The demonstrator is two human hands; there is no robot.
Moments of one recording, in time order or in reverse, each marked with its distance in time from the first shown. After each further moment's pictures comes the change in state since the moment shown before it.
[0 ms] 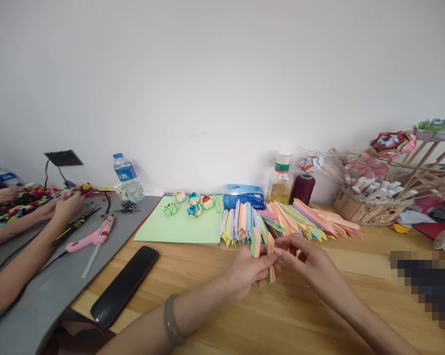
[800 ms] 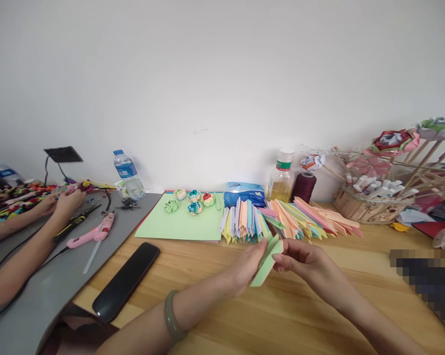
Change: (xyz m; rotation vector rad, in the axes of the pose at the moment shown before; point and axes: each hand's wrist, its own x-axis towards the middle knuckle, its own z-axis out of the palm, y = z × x) left_hand 0.004 -0.005 -0.001 0.087 0.088 0.001; right_hand 0.000 -0.021 -0.005 0.440 -0.243 0.110
